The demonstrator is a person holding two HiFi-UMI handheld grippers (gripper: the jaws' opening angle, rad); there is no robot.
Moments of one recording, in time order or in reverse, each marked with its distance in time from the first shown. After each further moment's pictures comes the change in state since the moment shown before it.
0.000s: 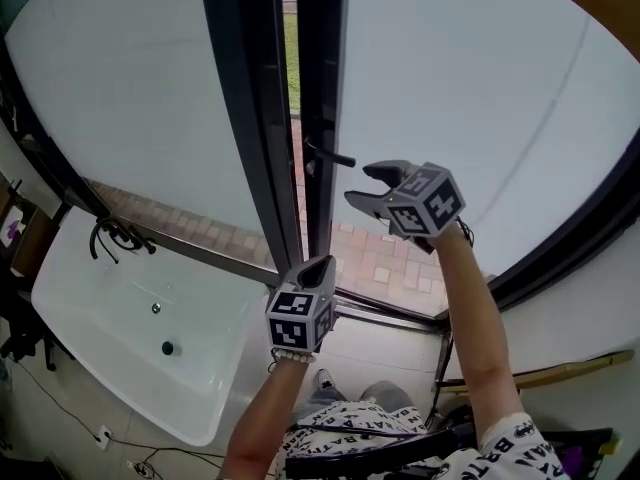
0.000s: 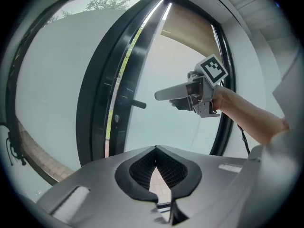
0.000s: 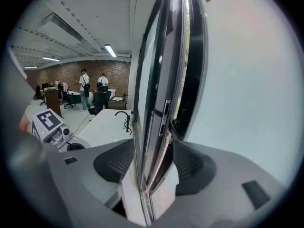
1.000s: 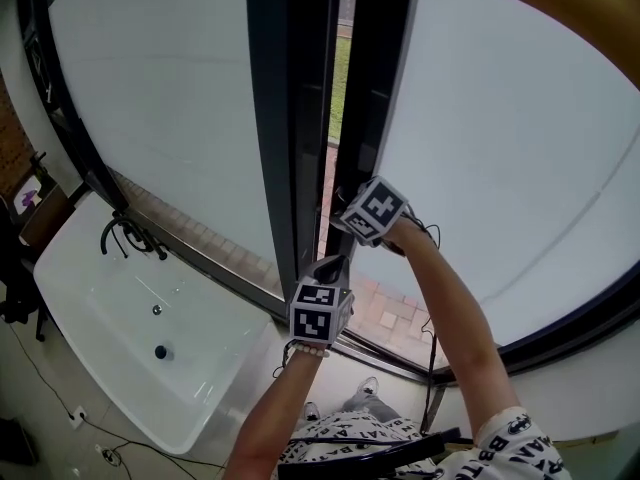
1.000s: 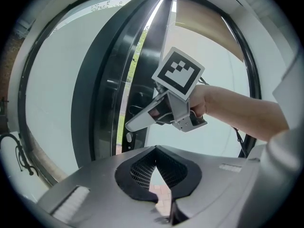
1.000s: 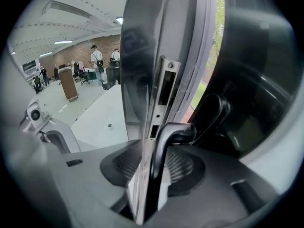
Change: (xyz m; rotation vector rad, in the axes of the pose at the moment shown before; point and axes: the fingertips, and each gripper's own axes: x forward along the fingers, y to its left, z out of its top) left arm 0.077 0.056 0.064 -0.003 -0.031 0.159; right arm 0.153 -0.039 0.004 -0.195 0.325 0.164
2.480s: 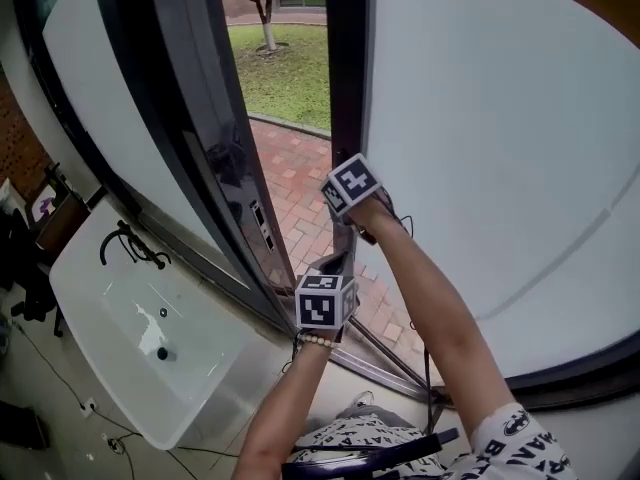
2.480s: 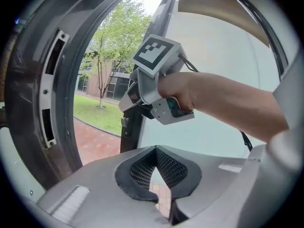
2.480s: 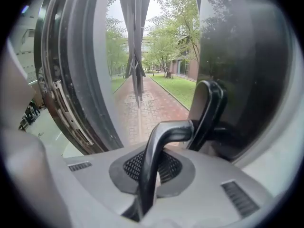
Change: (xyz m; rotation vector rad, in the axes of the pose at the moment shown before) left arm 0.150 -0.024 0.008 -0.080 0.085 0.116; right arm 0.036 -0.149 -0.011 0.267 -0.093 0.002
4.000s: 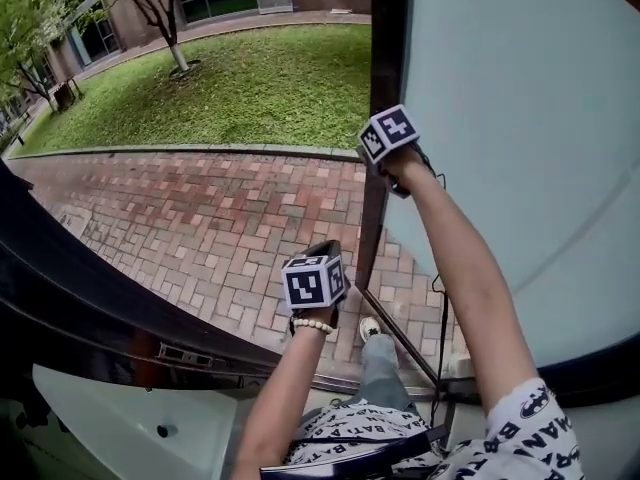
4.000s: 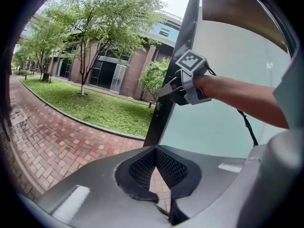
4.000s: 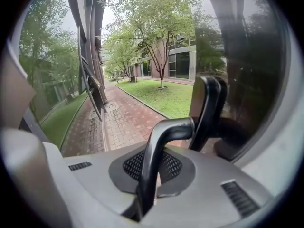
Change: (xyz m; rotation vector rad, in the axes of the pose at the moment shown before) left arm 0.227 0.000 0.024 0.006 0.155 -0.195; right arm -0.025 -0.350 -0.060 0.366 -0.023 -0.270
